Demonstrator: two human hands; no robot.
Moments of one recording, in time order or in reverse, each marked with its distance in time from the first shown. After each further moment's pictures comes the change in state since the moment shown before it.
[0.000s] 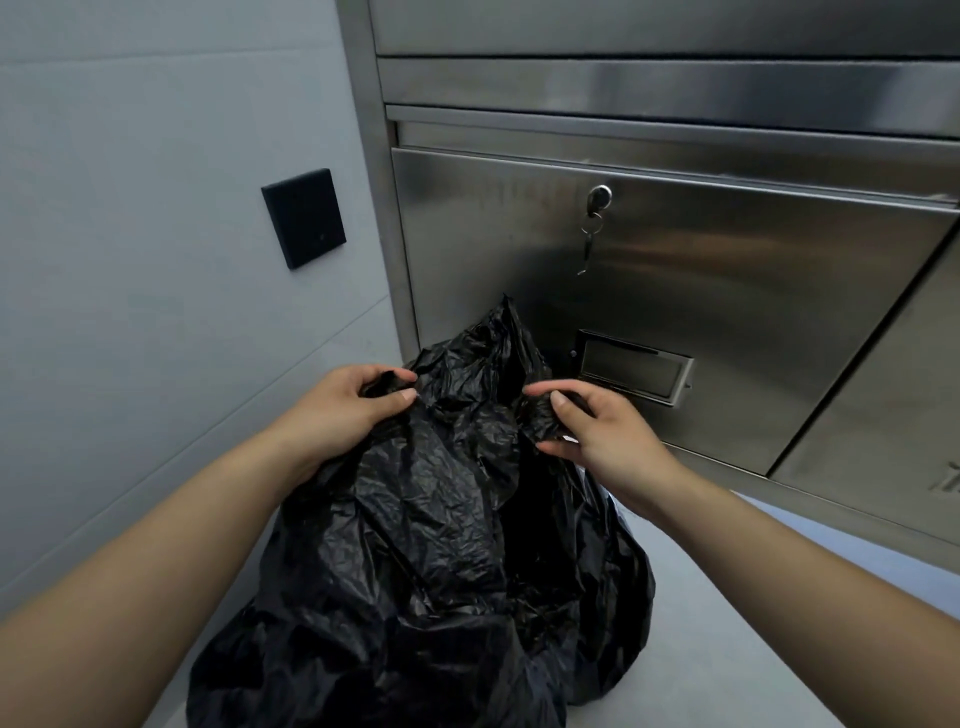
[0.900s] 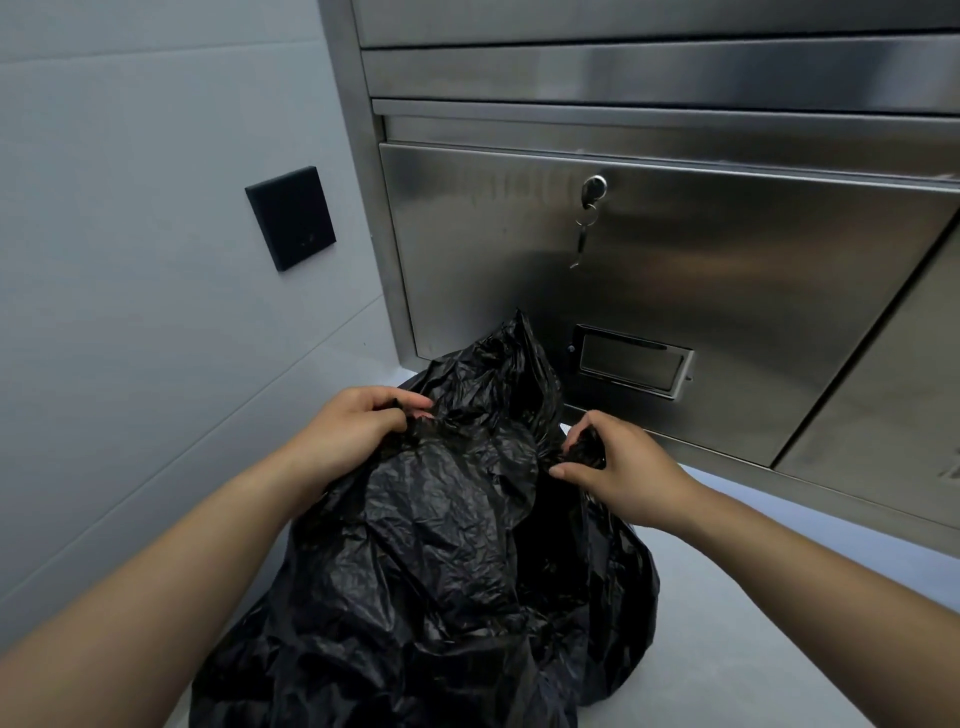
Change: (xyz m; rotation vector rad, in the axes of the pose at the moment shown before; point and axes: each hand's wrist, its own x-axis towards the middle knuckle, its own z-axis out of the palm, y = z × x) left_hand 0.005 -0.011 0.008 0.044 -0.121 -0.098; right_hand -0.001 0.036 -0.036 -0.821 -0.021 -0.117
